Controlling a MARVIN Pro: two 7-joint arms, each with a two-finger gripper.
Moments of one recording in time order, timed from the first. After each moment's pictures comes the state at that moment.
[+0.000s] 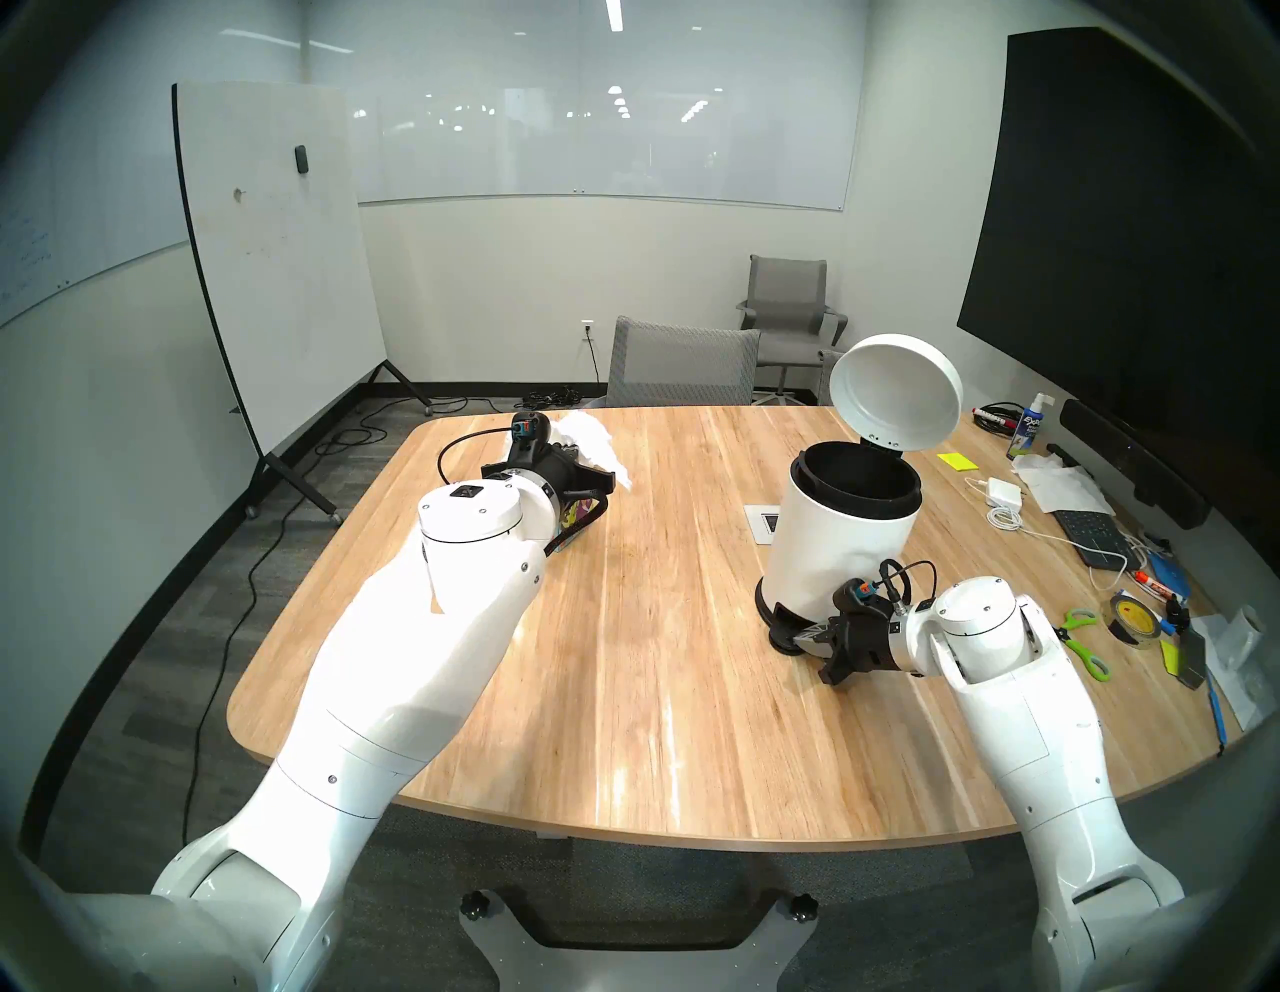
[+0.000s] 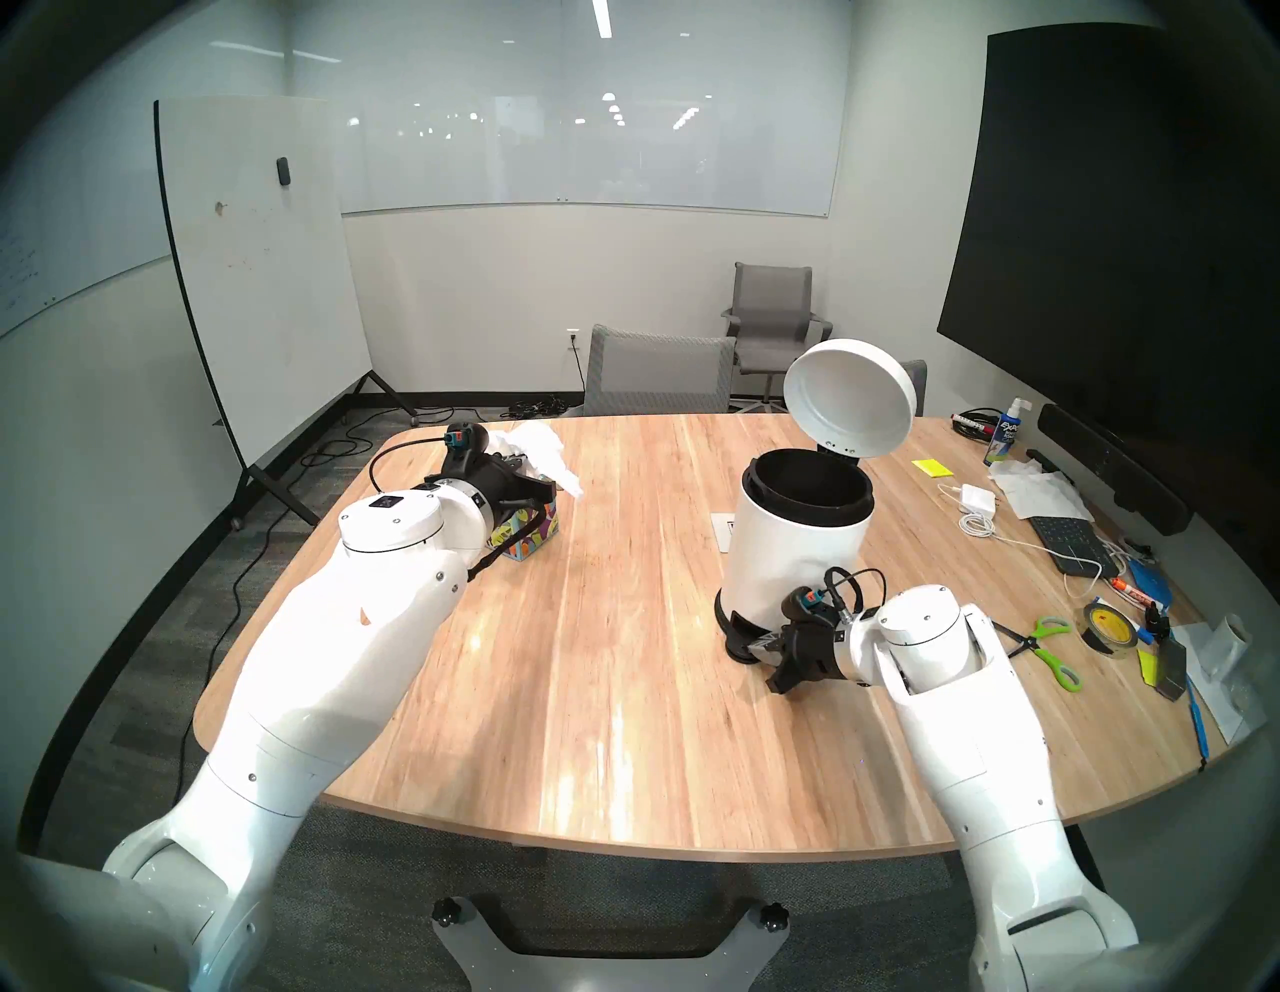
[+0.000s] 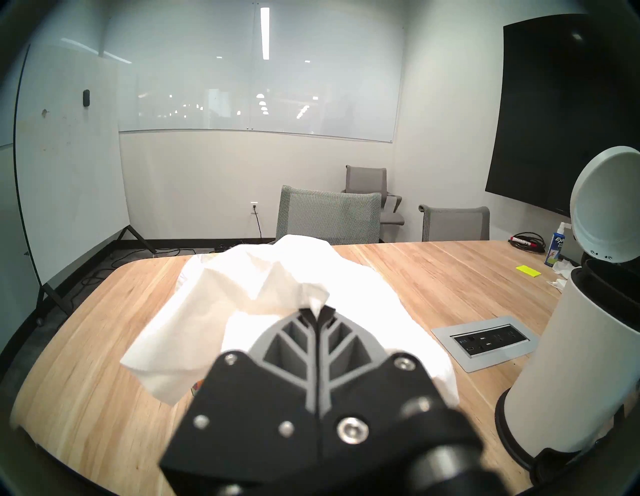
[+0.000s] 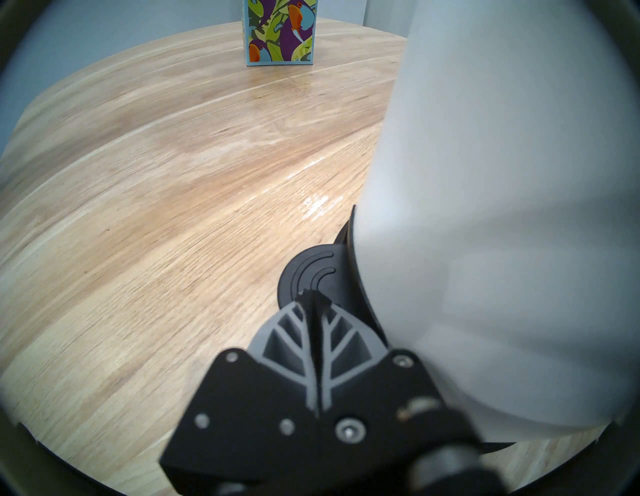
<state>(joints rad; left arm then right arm) 1.22 -1.26 -1.18 -1.81 -0.57 0.55 0.37 -1.36 -1.14 1.55 -1.45 -0.24 0.47 0.98</state>
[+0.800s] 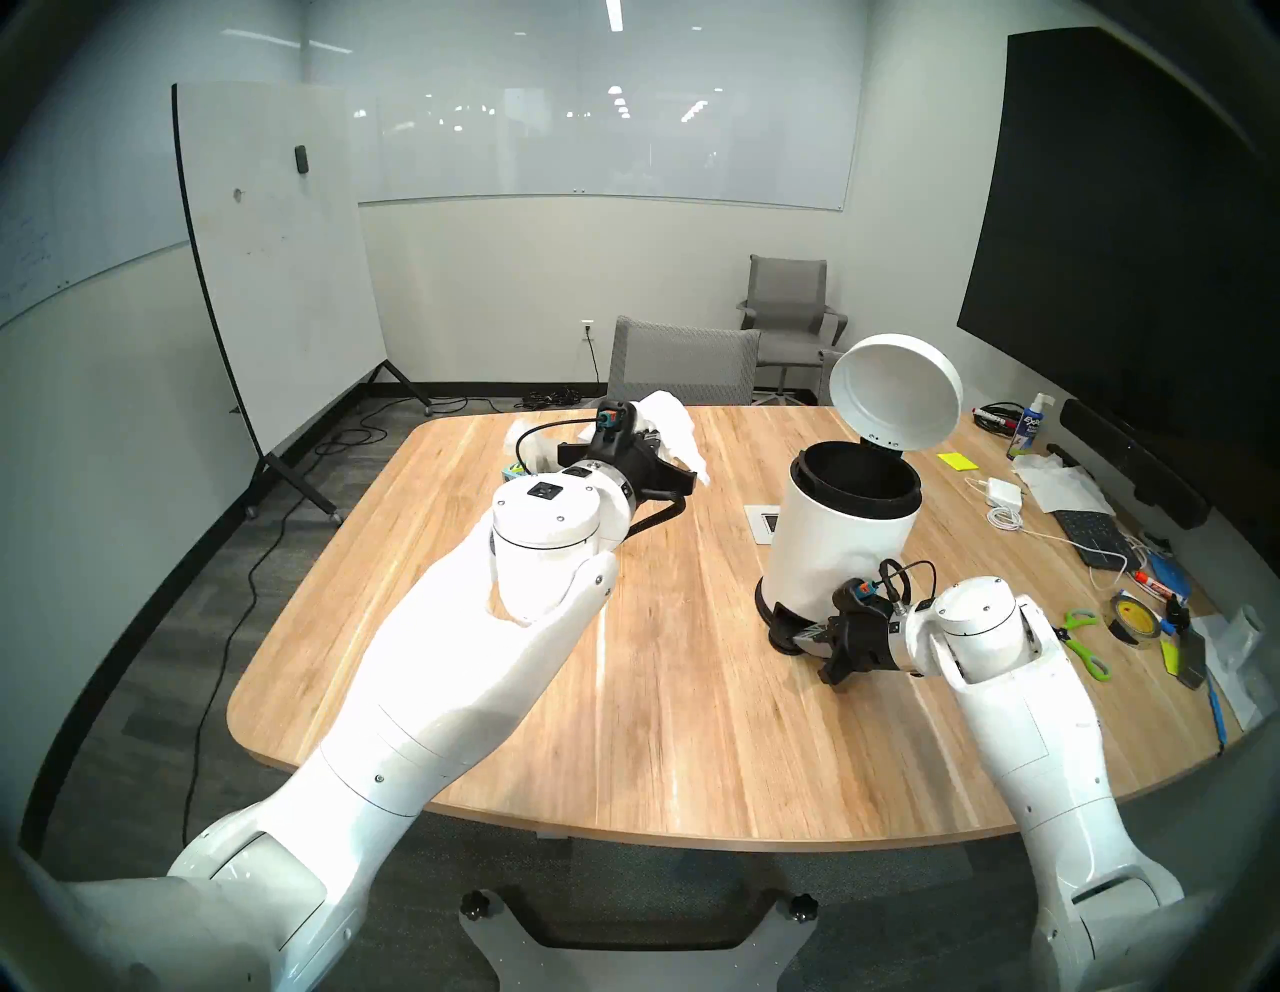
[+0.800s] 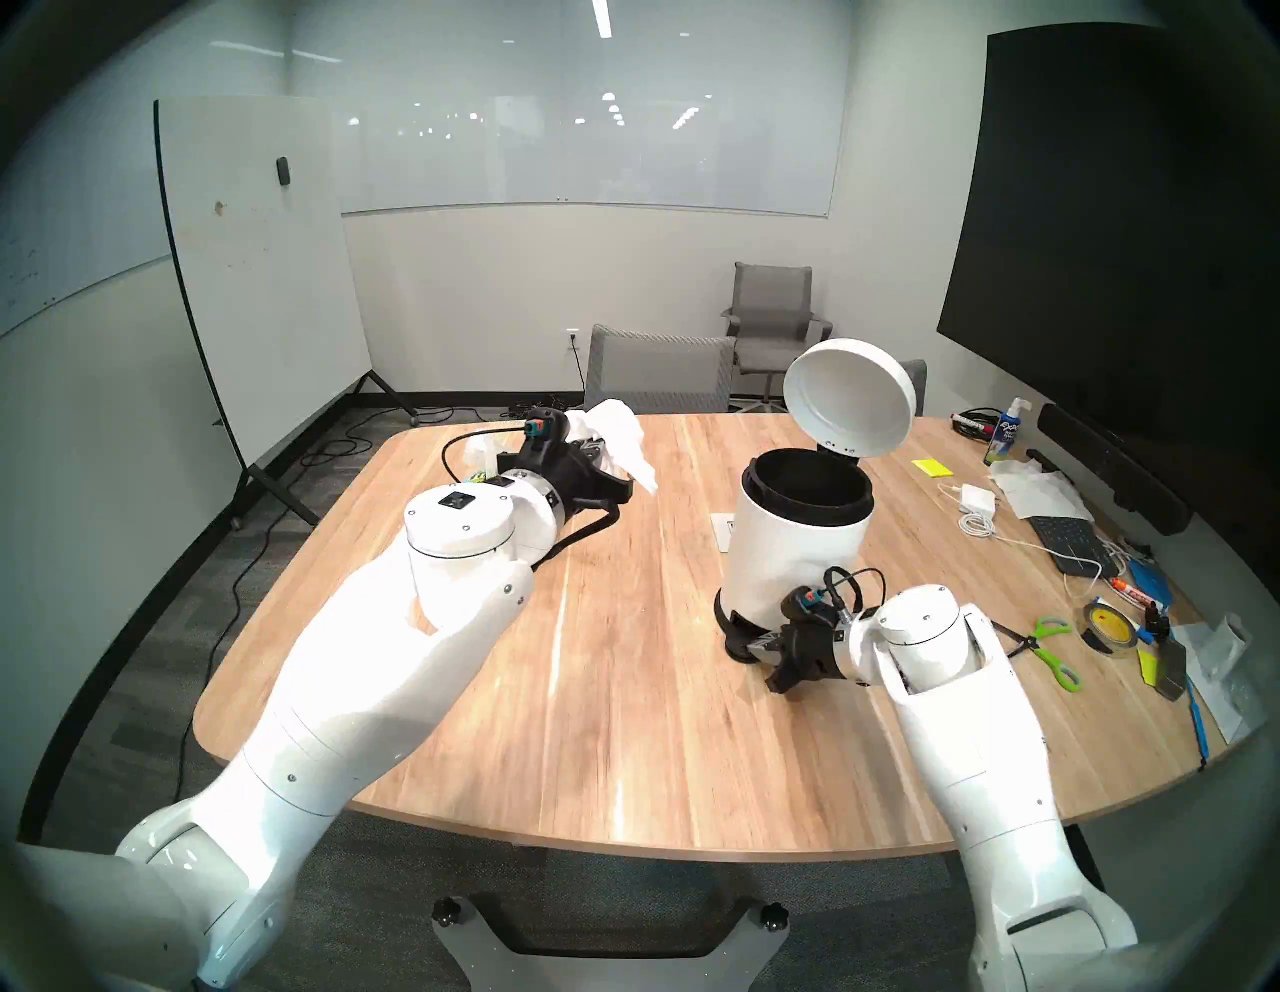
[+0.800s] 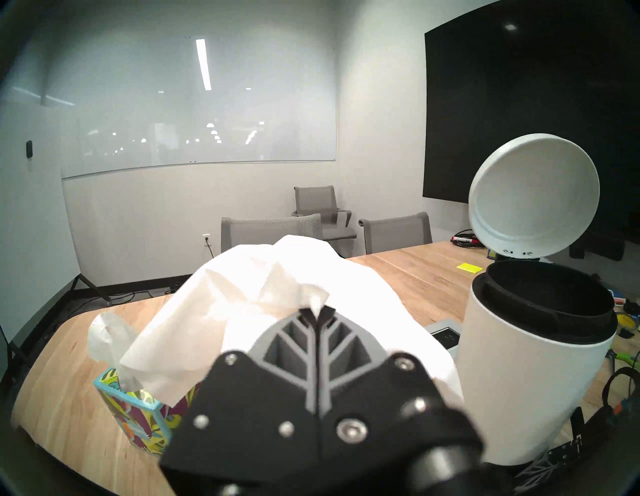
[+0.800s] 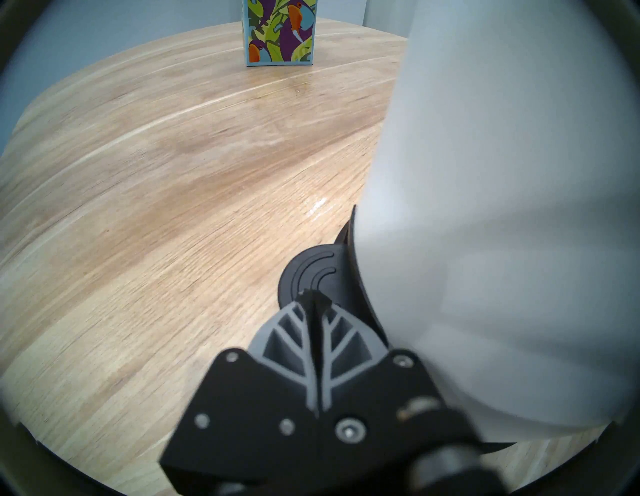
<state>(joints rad) 1.12 -1.32 -0.99 -1.79 -0.47 0.53 0.33 -1.36 -1.14 1.55 -1.45 -0.24 0.47 0.98</state>
